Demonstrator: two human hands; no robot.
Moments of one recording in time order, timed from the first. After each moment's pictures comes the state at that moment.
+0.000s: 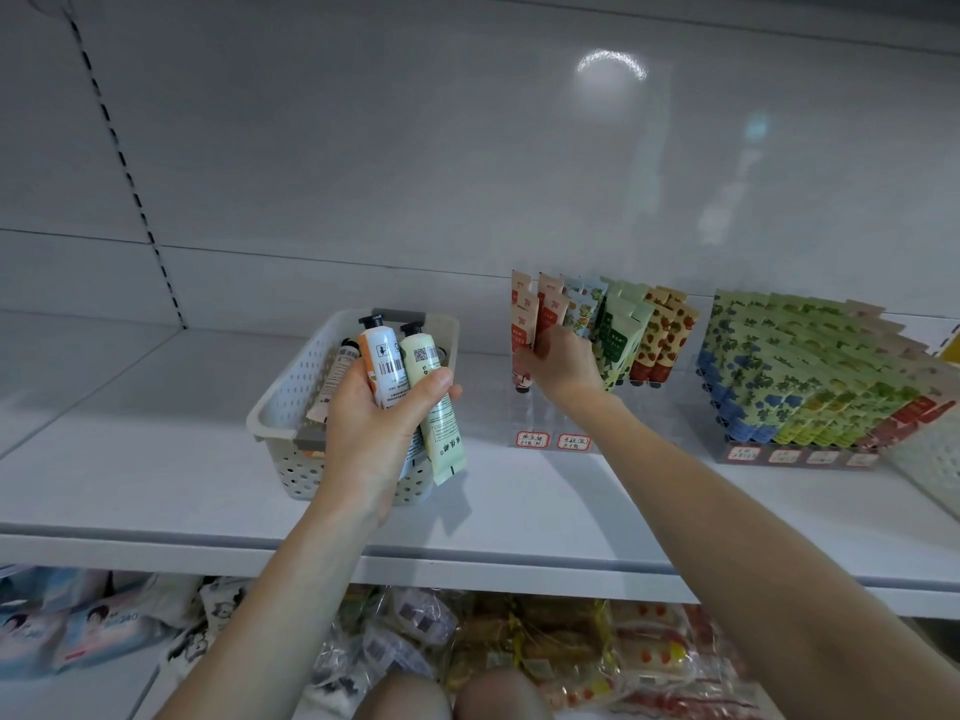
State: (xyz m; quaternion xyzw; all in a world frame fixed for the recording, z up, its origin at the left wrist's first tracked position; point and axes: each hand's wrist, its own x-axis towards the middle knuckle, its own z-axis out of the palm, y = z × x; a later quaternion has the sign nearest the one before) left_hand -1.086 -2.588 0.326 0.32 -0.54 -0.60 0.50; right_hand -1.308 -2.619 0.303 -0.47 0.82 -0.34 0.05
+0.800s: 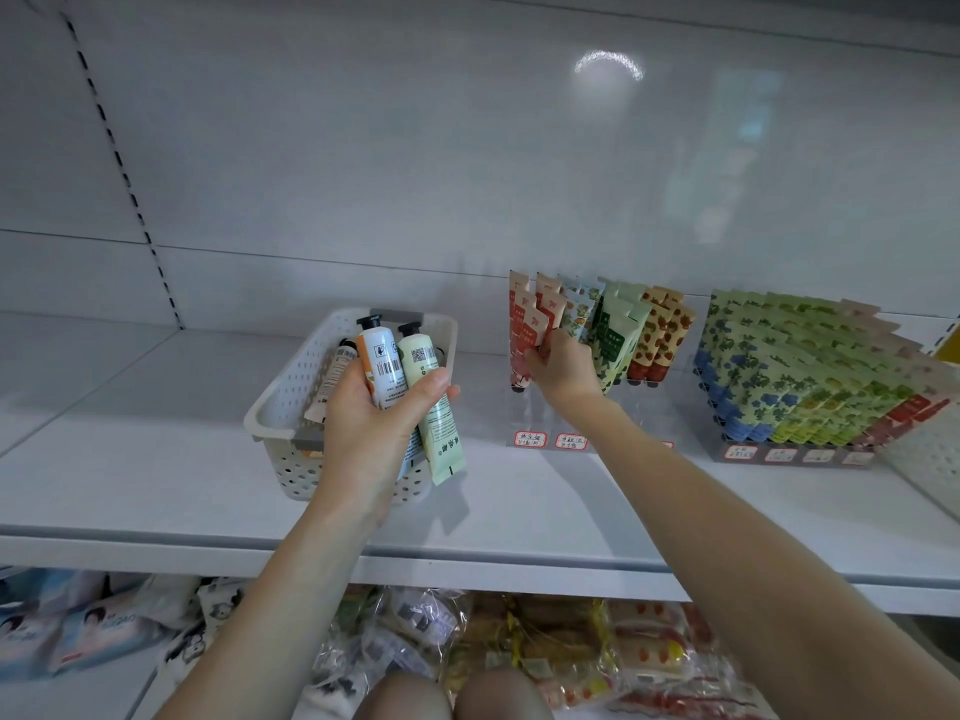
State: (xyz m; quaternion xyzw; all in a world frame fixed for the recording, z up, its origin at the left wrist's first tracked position) left_hand -1.086 -2.586 0.327 0.32 -0.53 -0.61 0.50; right_hand -1.307 -2.615 0.300 -0.45 0.82 -0.35 0.06
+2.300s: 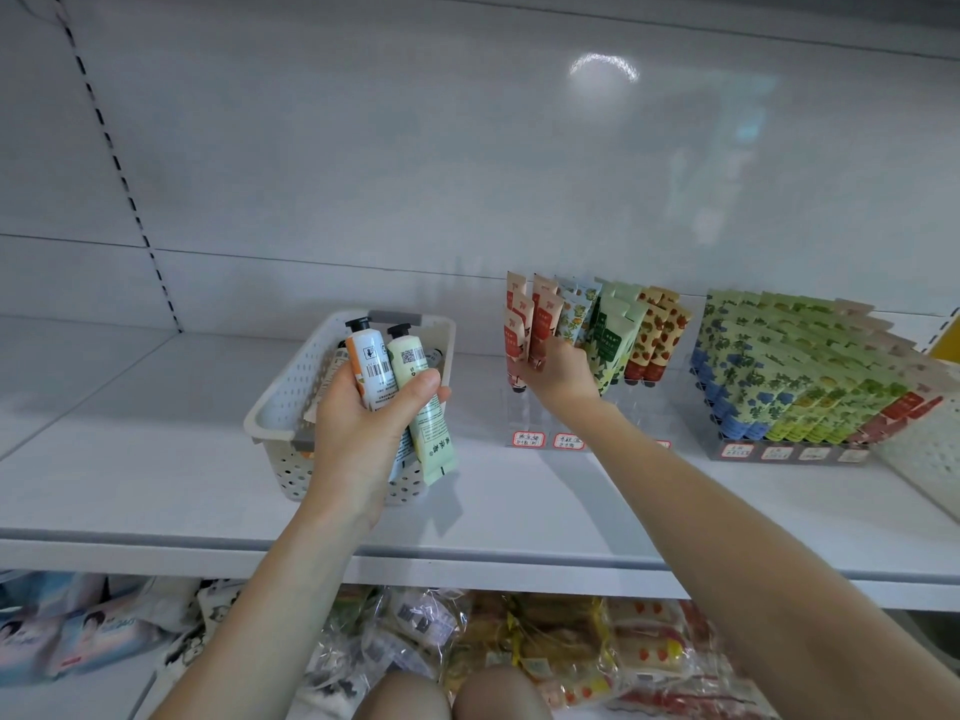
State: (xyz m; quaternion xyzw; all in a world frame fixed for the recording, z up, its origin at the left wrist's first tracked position) left_hand -1.081 -2.588 0.325 0.31 -0.52 -0.61 0.51; right_hand -1.300 -2.606 0.303 -0.46 0.83 -0.32 0.06
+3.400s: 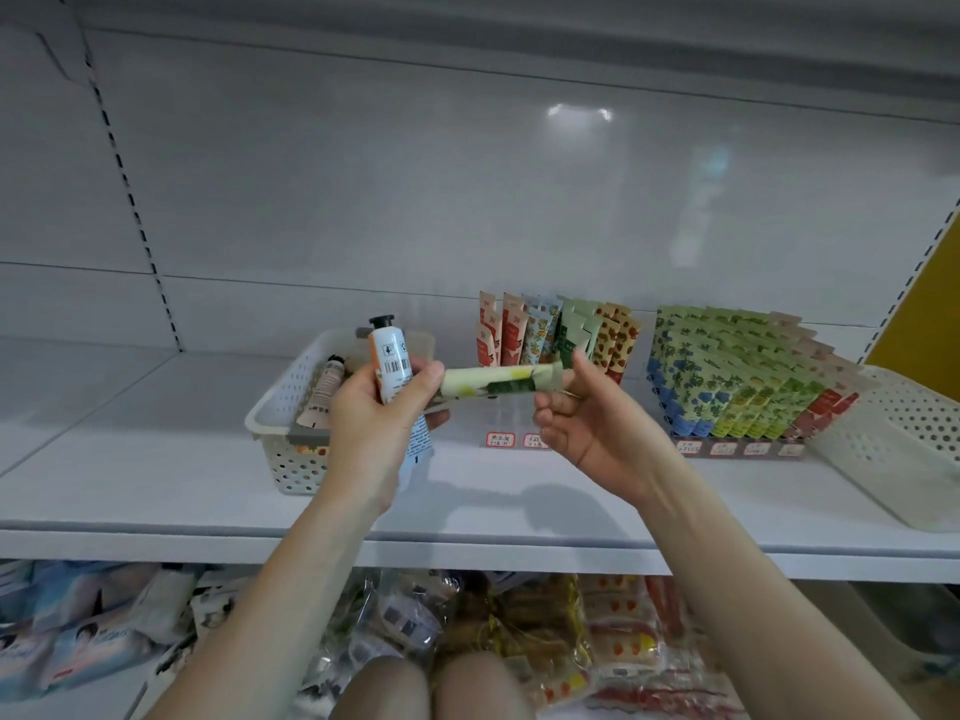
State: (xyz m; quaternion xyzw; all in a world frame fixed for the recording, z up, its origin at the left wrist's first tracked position) left_hand -1.089 -2.544 0.349 0.27 -0.52 -0.62 0.53; right_hand -1.244 -2.457 0.363 -0.31 0.43 -0.68 0.51
